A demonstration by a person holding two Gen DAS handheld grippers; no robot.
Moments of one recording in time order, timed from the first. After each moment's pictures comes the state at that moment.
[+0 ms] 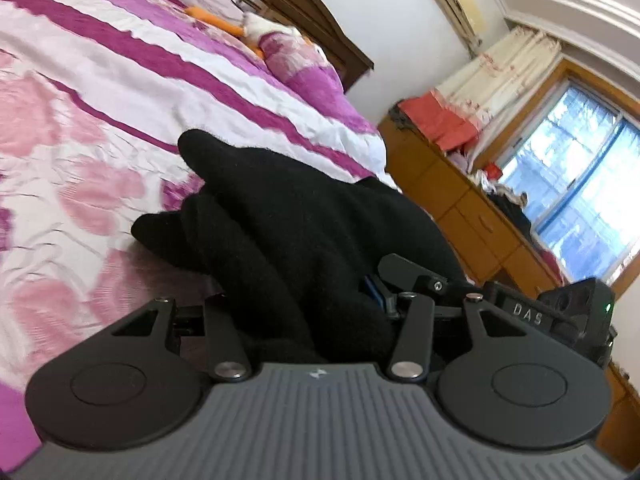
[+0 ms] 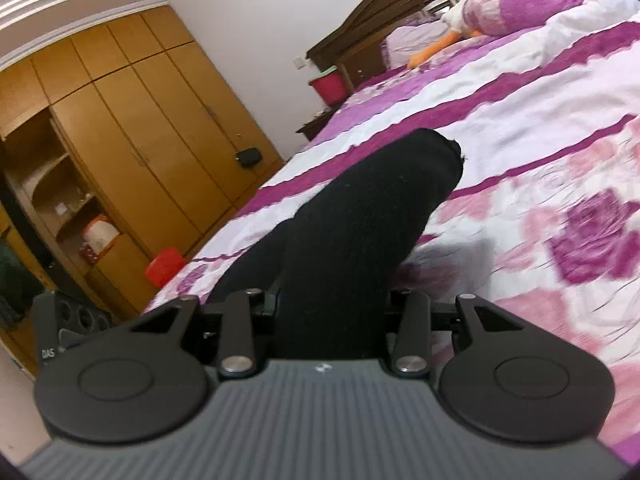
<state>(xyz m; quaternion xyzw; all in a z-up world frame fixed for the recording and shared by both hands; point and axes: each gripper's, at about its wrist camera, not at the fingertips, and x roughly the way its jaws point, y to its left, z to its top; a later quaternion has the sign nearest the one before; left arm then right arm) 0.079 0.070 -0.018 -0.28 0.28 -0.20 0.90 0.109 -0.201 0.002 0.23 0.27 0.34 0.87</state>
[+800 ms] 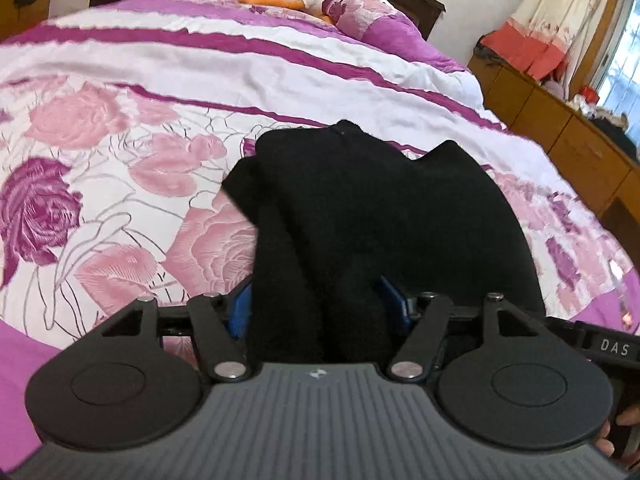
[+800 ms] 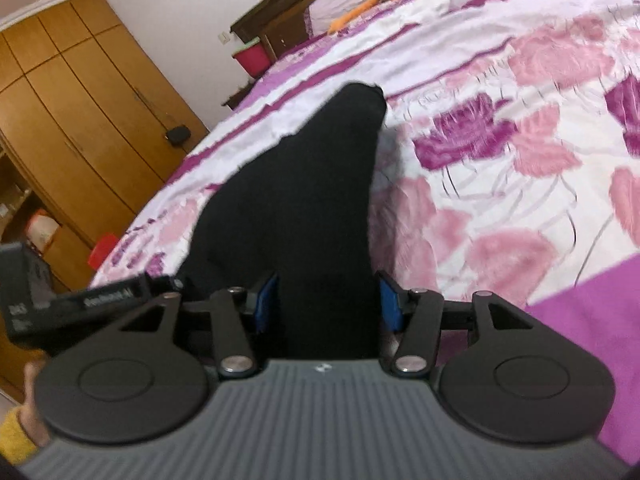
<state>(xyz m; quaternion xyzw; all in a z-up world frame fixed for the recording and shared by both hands) 0.071 0.043 -0.040 -0.13 0.35 -0.06 0.93 0.086 -0.237 -0.064 0.22 0.34 0.25 0.88</state>
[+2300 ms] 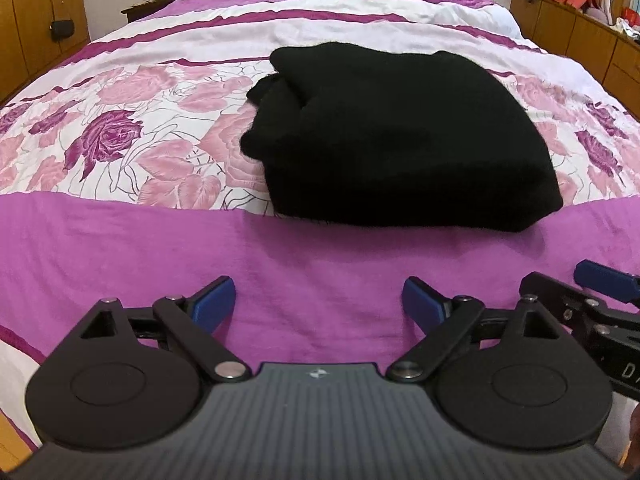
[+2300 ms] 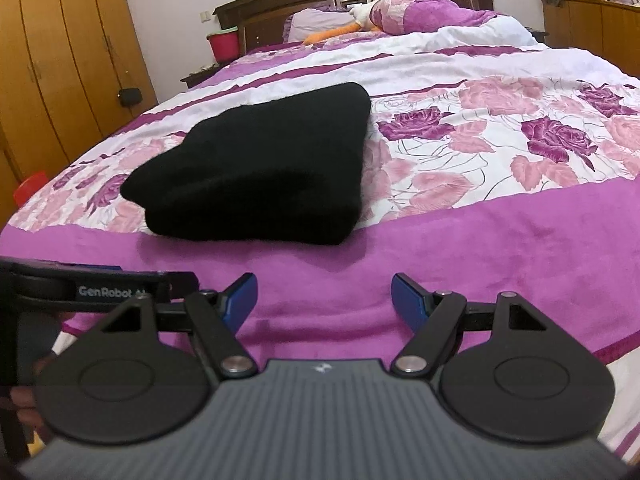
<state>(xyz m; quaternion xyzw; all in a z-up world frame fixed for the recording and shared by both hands) -0.021 -0.022 -0.053 -0.02 0.41 0.04 0.91 -0.029 -0.217 -0.058 0.07 0.31 0.15 0.94</state>
